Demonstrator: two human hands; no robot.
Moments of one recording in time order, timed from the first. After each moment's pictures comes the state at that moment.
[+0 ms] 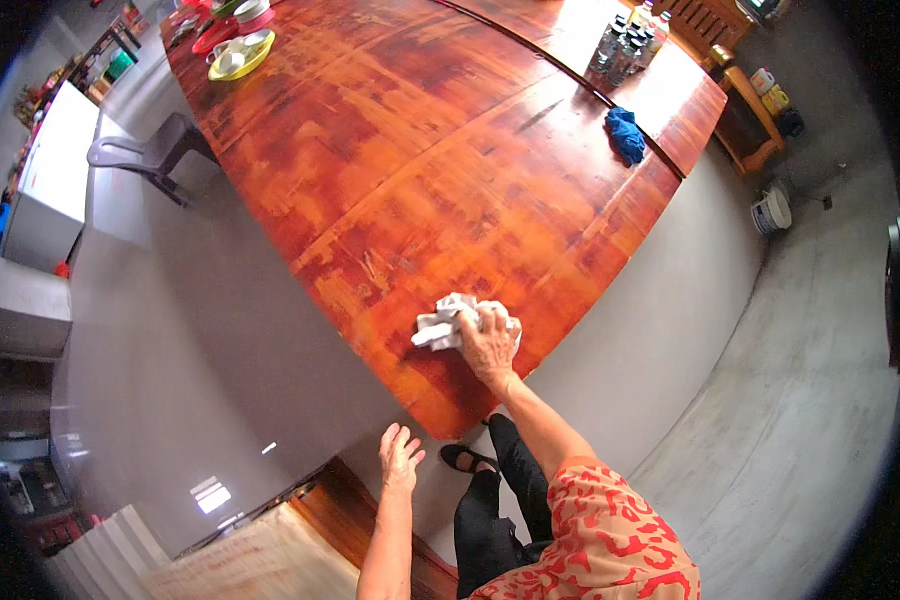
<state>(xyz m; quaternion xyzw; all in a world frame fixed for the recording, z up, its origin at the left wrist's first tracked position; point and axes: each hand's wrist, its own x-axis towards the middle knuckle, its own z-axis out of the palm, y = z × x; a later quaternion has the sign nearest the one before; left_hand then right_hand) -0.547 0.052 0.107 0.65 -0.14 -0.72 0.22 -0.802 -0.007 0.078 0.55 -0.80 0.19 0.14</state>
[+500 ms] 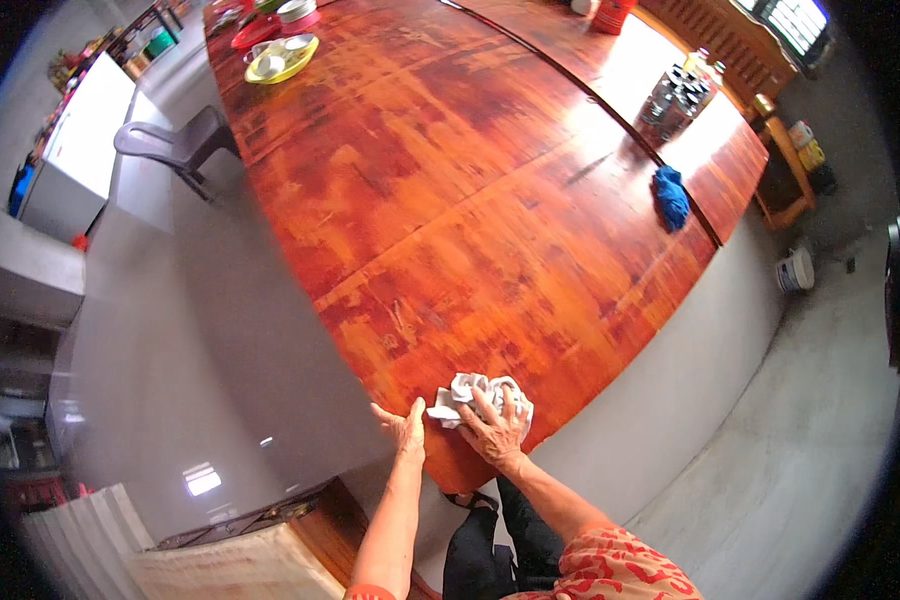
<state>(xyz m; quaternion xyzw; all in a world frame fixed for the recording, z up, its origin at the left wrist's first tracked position) -0.637 -0.077 0.093 0.78 -0.26 -0.52 0.20 -0.784 0.015 0.099 0.64 -0.75 0.14 0.01</state>
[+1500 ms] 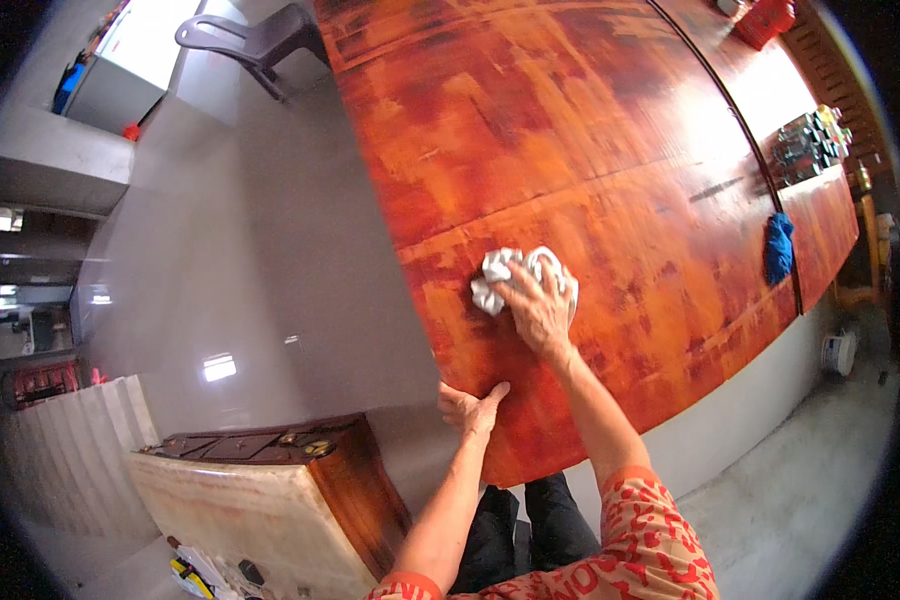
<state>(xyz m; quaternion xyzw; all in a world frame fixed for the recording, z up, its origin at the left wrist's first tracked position) -0.647 -0.083 0.078 0.86 -0.29 -0.42 0.08 -0.798 -0.203 0.096 0.74 -0.66 0.14 -0.05</state>
